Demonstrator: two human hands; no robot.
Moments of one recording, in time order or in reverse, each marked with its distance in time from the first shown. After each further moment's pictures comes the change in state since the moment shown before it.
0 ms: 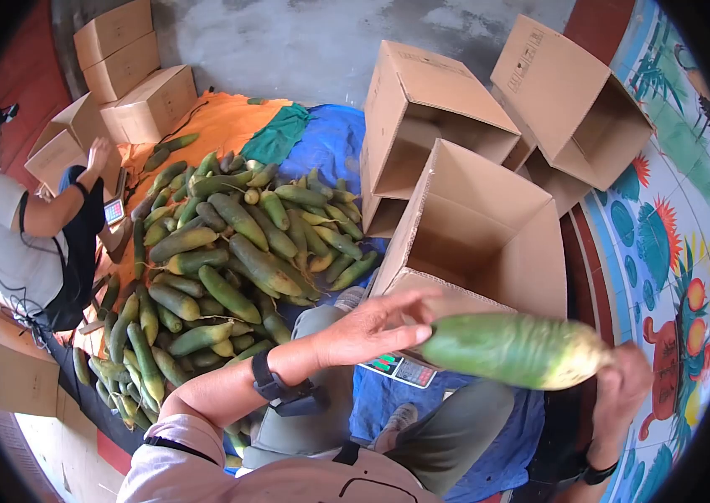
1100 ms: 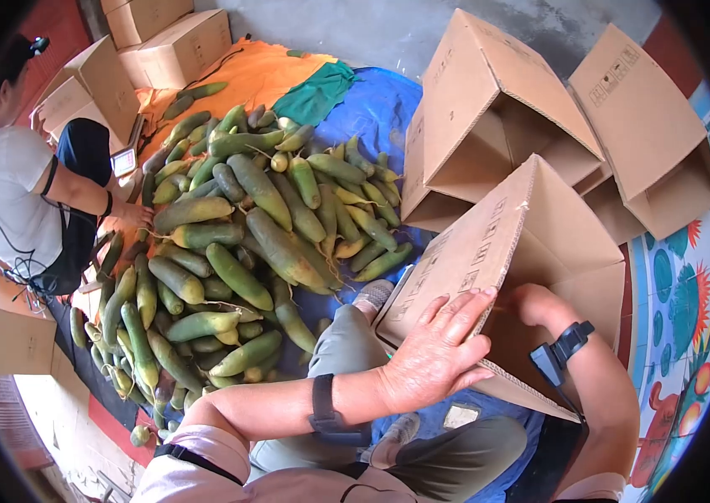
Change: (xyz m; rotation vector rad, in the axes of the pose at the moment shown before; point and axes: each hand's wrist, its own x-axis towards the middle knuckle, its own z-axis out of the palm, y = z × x) left_hand 0.038 -0.052 -0.014 0.912 0.426 0.383; right_hand 0.102 0.065 0.355 -0.151 -1.374 -0.154
